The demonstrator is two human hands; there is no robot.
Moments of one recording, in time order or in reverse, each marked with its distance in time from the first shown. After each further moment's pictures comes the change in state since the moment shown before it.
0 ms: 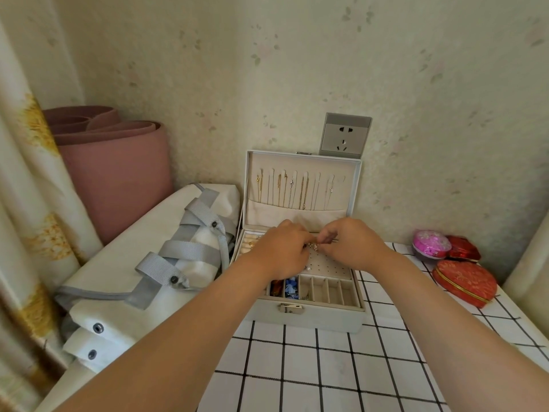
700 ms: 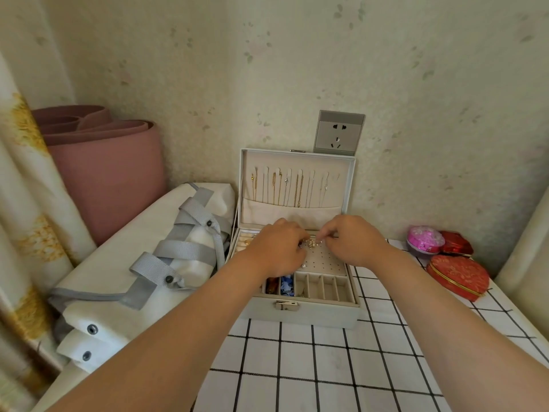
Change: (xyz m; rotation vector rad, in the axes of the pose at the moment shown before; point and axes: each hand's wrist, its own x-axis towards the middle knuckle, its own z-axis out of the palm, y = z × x) left_hand 0.001 0.001 0.000 0.038 0.007 -0.013; right_hand -0.004 0.003 -0.009 -0.115 -0.007 0.006
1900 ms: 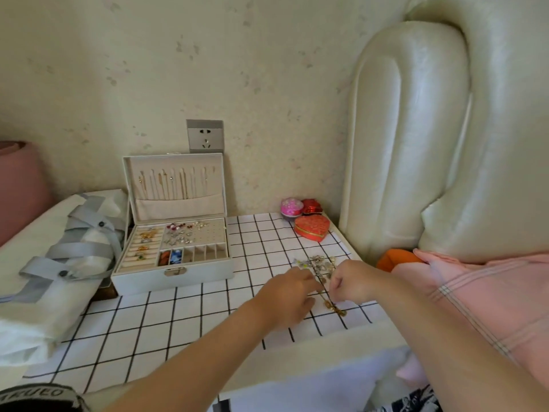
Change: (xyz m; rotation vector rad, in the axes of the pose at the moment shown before) left_hand -0.071 0.239 0.098 -0.086 -0.114 0.465; right_hand -0.269 0.113 -0.073 -0.030 -0.366 0.496
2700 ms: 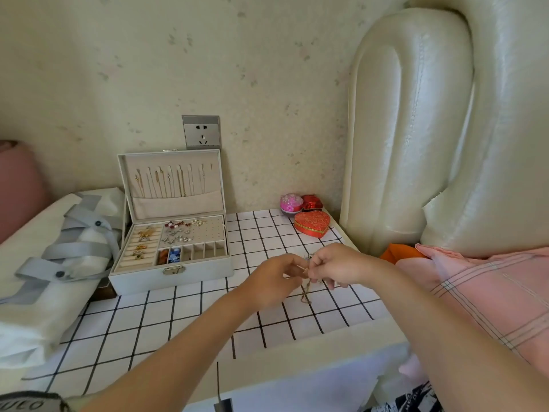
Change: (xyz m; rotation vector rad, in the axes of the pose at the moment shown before) left_hand -0.003 -0.017 -0.023 -0.682 0.052 -0.301; right_hand 0.005 -0.027 -0.009 0.412 0.020 -0.095
